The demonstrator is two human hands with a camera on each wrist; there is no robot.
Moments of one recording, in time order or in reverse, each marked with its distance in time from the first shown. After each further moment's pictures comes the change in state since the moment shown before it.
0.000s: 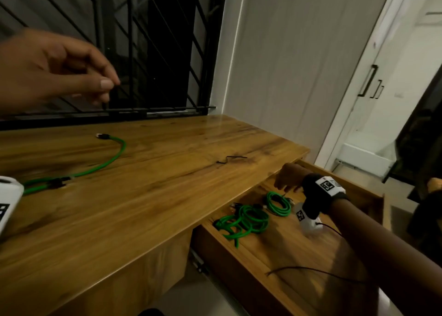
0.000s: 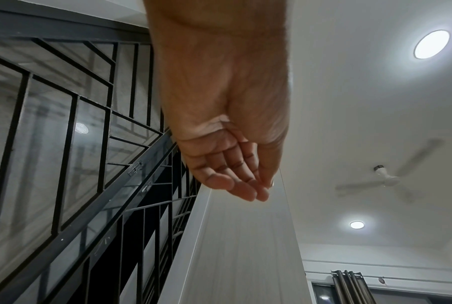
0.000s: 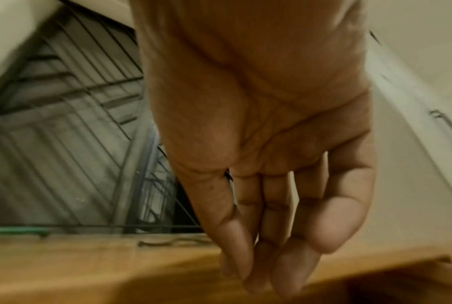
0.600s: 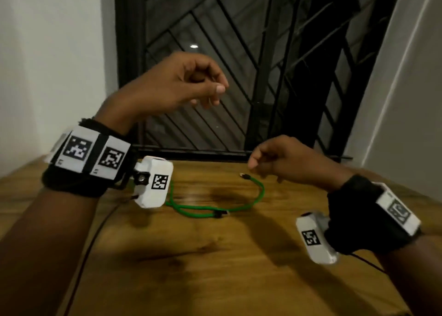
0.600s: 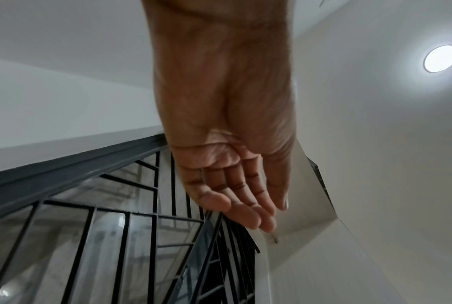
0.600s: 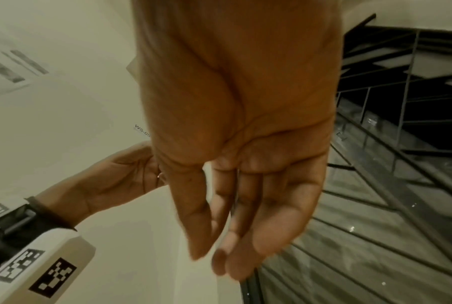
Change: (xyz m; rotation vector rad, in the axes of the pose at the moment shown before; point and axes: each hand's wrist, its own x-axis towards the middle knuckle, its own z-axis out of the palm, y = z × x) left_hand -0.044 0.076 -0.107 0.240 0.139 -0.104; right_hand -0.143 -0.349 0.001 0.207 0.005 -1.177
